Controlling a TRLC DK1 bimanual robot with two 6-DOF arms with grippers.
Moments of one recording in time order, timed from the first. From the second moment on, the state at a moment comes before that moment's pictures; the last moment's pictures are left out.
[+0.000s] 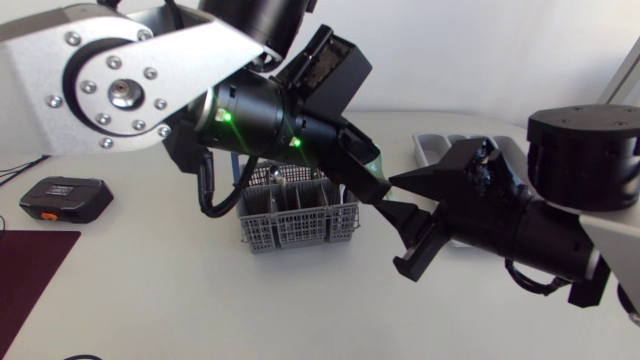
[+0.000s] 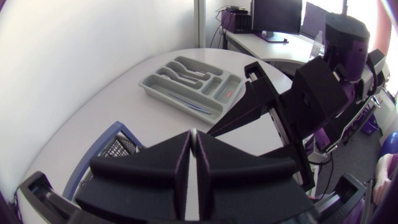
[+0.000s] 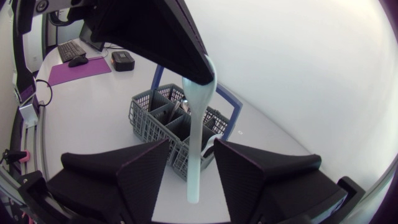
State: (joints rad) left arm -0.85 1.52 1.33 -0.42 0.13 0.13; right arm 0.65 0.96 0.62 -0.08 -0.03 -0.30
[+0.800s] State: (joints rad) left arm -0.85 1.52 1.32 -0.43 0.15 0.13; right arm 0.65 1.00 0.64 -0.09 -0.06 -0.28
